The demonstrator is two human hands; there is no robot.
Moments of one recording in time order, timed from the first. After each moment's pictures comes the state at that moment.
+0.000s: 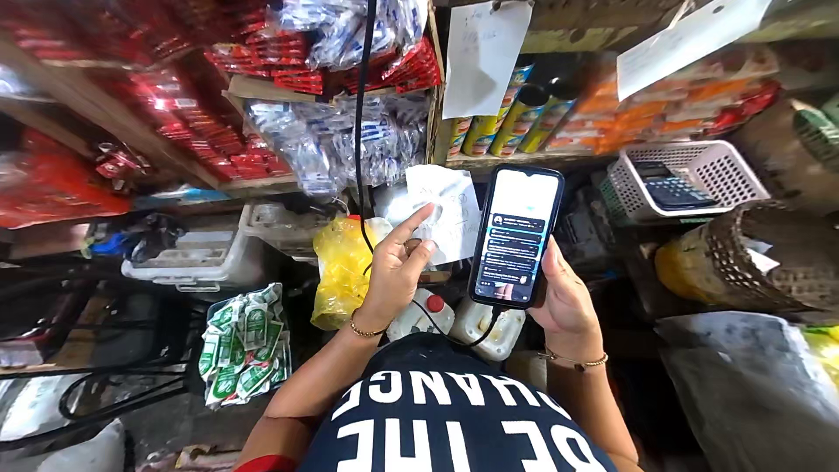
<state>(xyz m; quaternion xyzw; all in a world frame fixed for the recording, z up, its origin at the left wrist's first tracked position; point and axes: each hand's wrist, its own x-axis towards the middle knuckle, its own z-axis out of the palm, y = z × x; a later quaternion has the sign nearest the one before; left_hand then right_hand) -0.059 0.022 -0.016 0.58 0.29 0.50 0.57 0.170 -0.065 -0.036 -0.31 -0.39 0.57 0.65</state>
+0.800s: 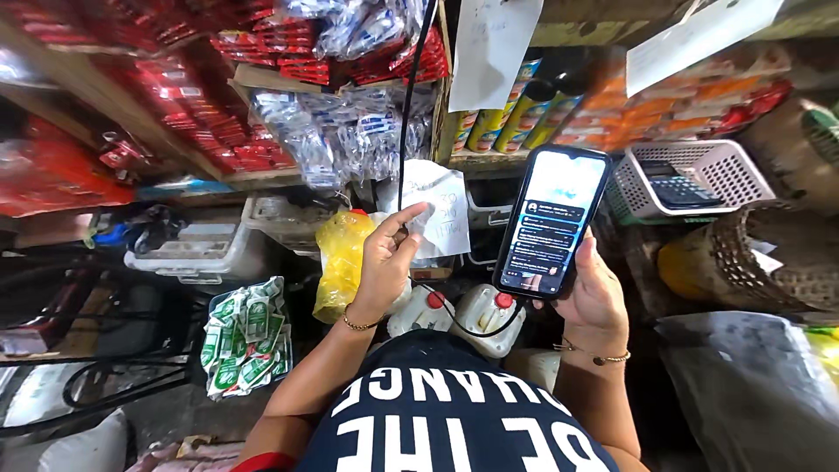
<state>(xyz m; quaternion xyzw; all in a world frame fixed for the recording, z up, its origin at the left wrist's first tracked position) -0.073 0.028 -0.024 0.60 0.29 0.53 0.52 0.188 -0.069 -0.023 -0.31 -0.44 0.54 0.65</state>
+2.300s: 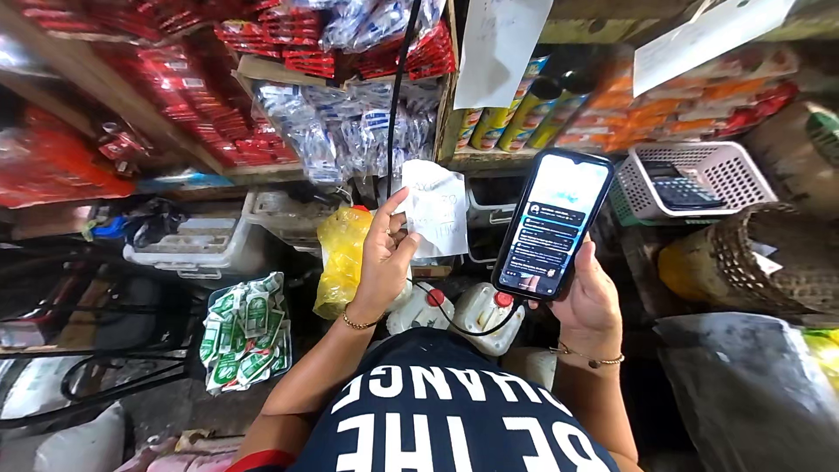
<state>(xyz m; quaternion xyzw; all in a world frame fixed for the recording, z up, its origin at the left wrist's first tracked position) -0.078 0.026 -0.026 0.58 0.30 0.52 0.55 0.185 -0.072 -0.033 -0.28 -0.42 0.56 0.66</state>
